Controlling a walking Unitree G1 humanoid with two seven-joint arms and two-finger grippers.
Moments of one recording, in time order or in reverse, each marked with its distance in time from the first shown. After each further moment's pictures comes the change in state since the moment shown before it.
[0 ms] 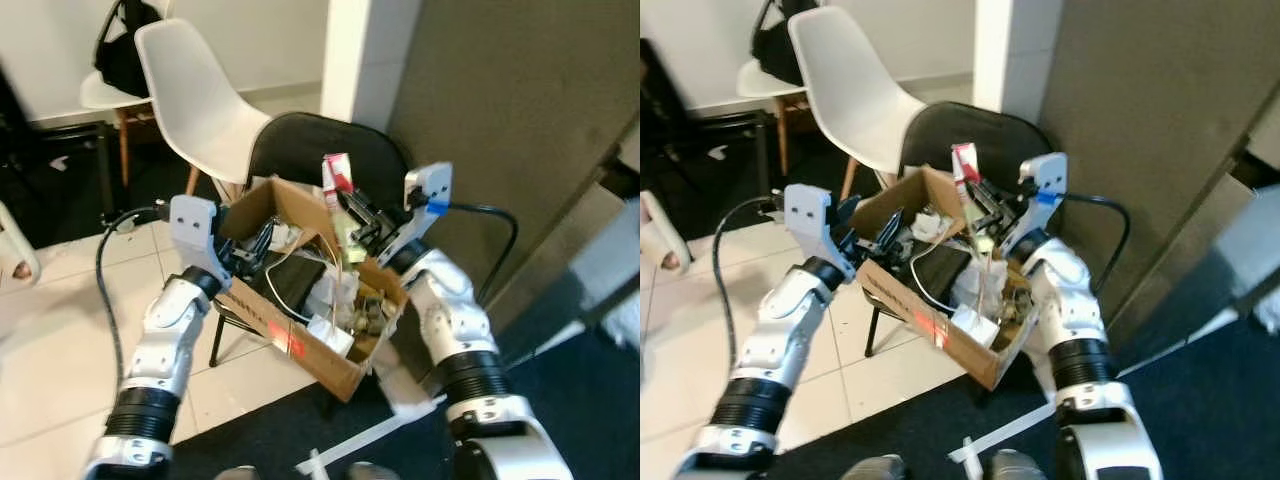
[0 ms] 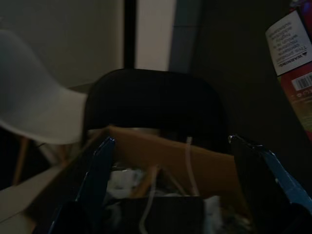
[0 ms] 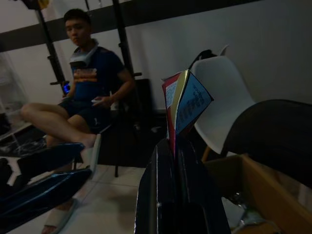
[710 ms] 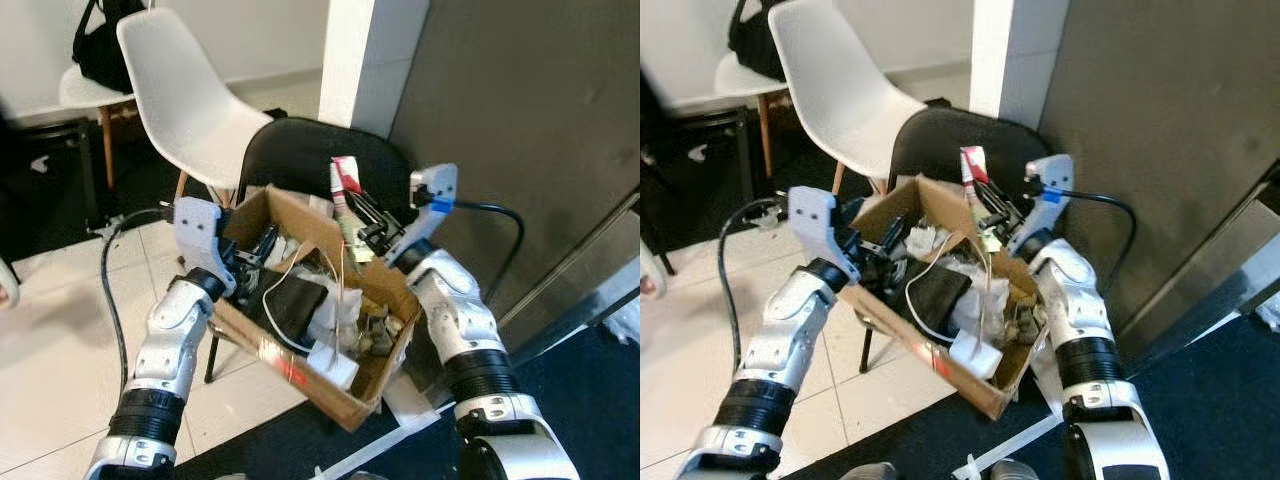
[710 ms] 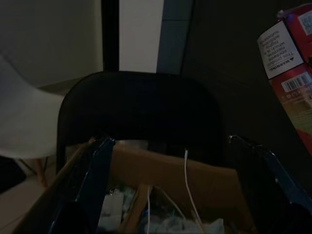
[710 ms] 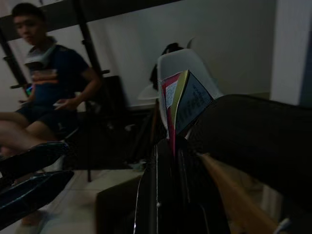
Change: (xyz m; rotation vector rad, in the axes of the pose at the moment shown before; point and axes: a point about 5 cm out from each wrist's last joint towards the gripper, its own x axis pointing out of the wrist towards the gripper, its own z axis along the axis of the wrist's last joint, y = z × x) left arm 0.003 -0.004 0.001 0.002 -0.005 -0.019; right arm -0.004 -0.008 0.001 0.000 0.017 -0.033
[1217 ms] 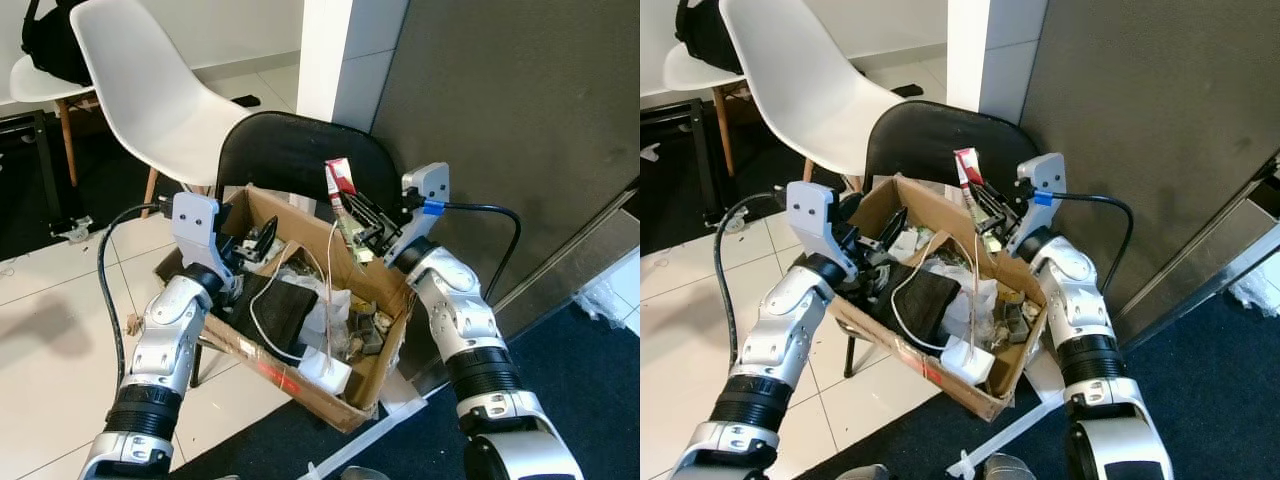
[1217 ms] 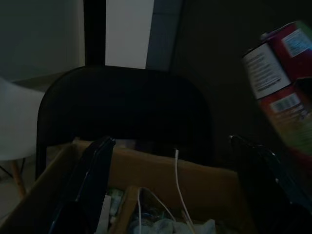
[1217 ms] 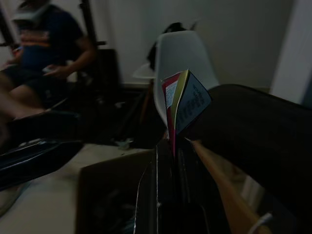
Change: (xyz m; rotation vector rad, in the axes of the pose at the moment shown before) left arm -0.001 -0.001 0.000 -0.028 -0.012 -0.027; right arm 0.001 0.006 -0.003 -0.136 0.070 0.103
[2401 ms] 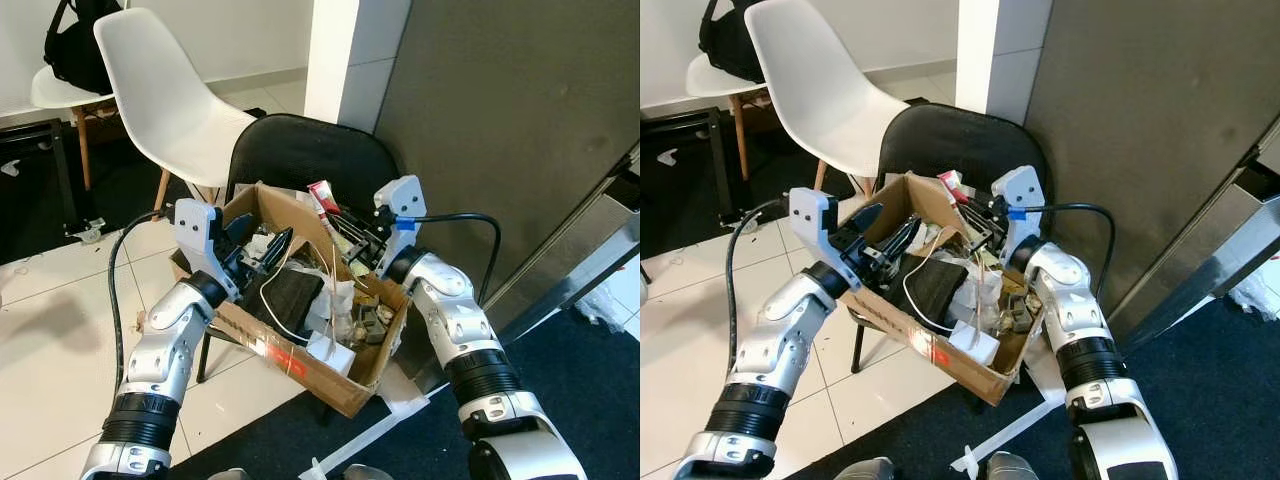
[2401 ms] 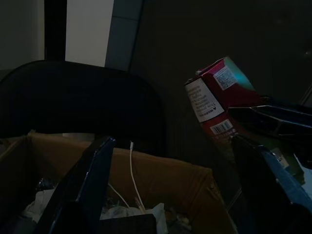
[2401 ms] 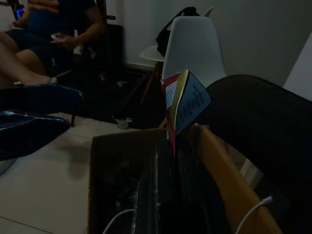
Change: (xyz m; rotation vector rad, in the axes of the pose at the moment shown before) left arm -0.006 -0.010 -0.002 -0.136 0.004 -0.140; right arm 0.000 0.004 -0.011 -0.103 0.103 0.019
